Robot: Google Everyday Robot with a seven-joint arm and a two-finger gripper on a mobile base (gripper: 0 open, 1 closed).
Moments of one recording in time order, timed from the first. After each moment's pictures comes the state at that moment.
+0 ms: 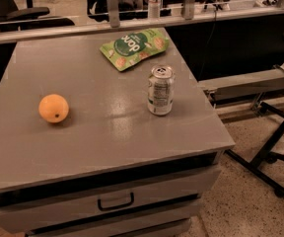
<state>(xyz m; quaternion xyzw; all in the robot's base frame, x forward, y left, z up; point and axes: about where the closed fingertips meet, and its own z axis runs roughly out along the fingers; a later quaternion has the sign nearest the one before) 0.437 -0.261 1.021 -0.57 0.75 0.08 0.33</state>
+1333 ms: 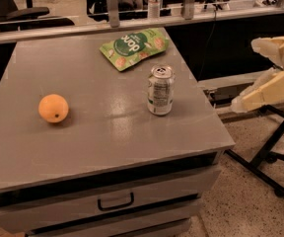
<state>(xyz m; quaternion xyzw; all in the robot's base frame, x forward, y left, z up) 0.489 -0.204 0.973 -0.47 0.74 0.19 0.45</state>
